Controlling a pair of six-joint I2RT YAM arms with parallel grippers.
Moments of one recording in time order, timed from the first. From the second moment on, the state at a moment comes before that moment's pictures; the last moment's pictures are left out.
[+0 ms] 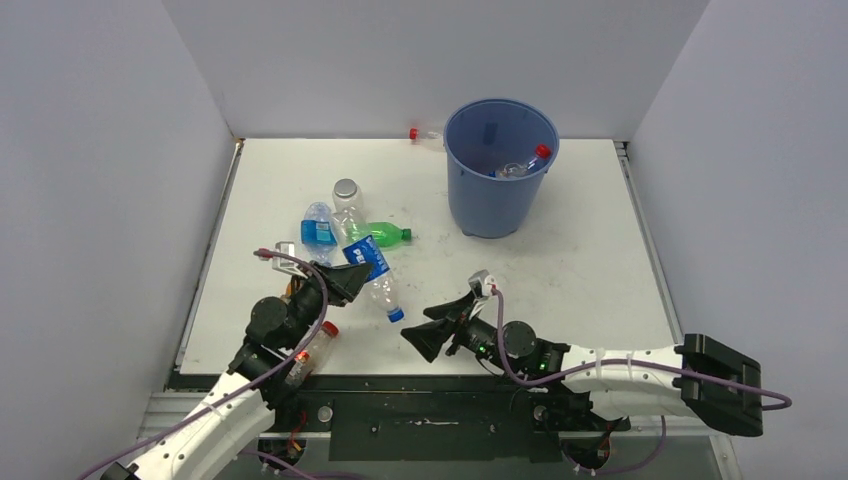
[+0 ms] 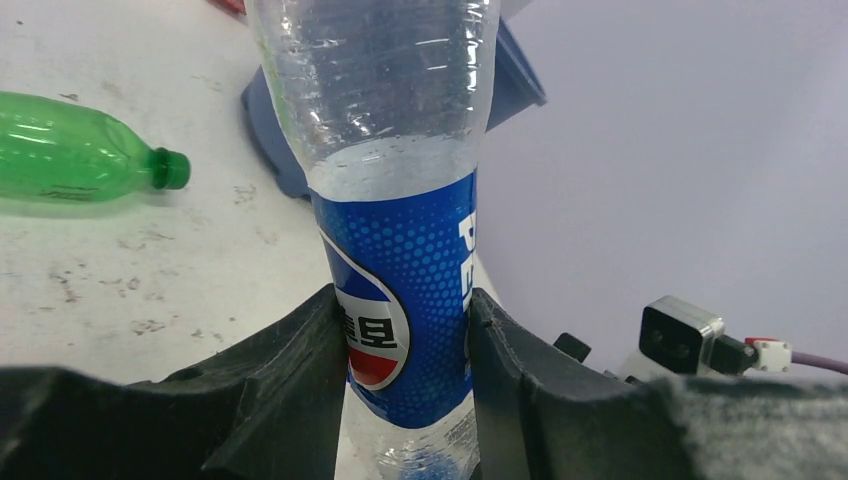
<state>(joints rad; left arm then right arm) -0.54 0.51 0.25 0.34 0.03 -0.89 1.22 1.05 0.27 0.77 0.21 0.63</state>
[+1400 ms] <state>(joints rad) -0.64 0.34 0.67 -0.02 -0.08 -0.43 1.23 0.89 0.75 0.02 0.29 0.42</state>
